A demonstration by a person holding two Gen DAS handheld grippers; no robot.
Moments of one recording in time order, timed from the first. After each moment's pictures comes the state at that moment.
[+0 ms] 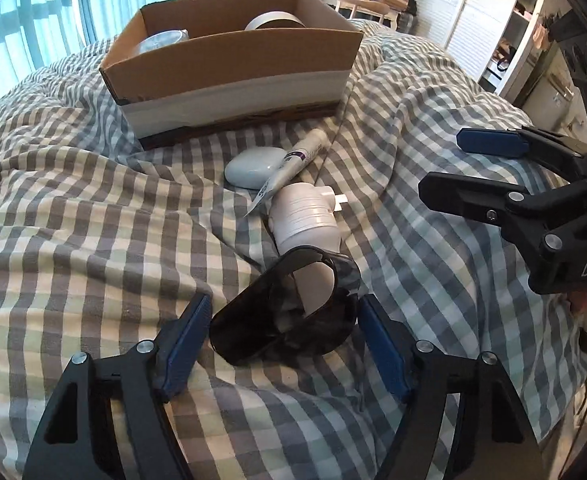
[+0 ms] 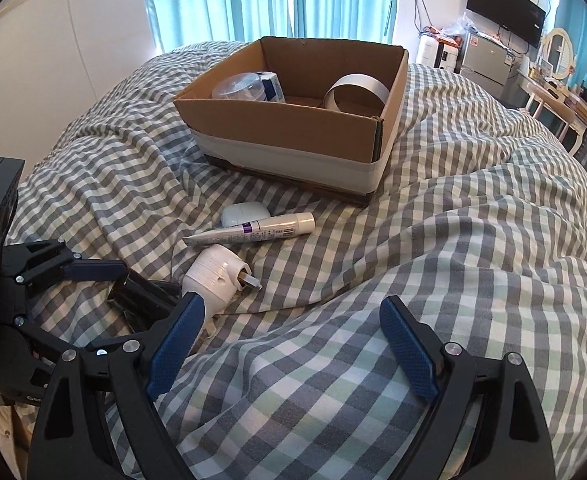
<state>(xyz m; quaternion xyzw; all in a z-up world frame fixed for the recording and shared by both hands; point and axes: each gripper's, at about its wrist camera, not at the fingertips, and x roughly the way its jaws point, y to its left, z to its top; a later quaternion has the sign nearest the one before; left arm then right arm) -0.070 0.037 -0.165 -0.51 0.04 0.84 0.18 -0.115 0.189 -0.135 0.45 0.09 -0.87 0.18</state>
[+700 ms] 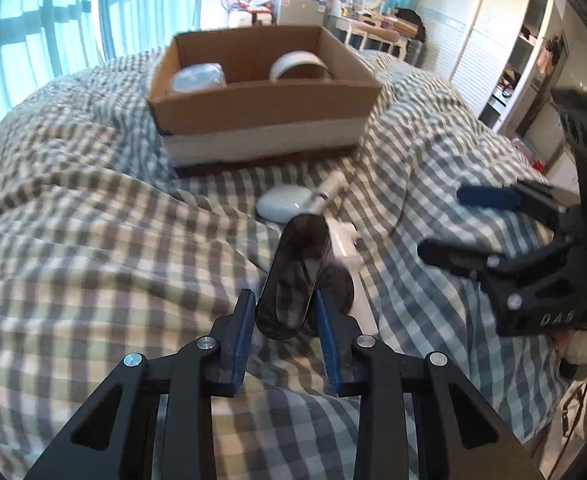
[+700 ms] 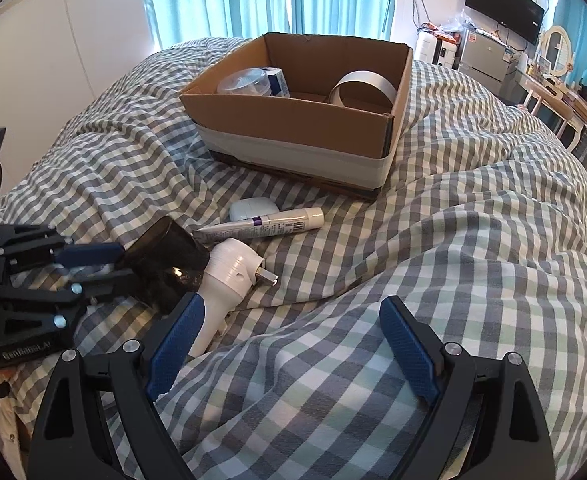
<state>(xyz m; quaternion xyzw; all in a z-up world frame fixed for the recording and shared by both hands) -0.069 0.009 -0.131 -0.47 0.02 0.87 0.16 -0.110 0.180 -0.135 0.46 0.09 -0.86 0.18</state>
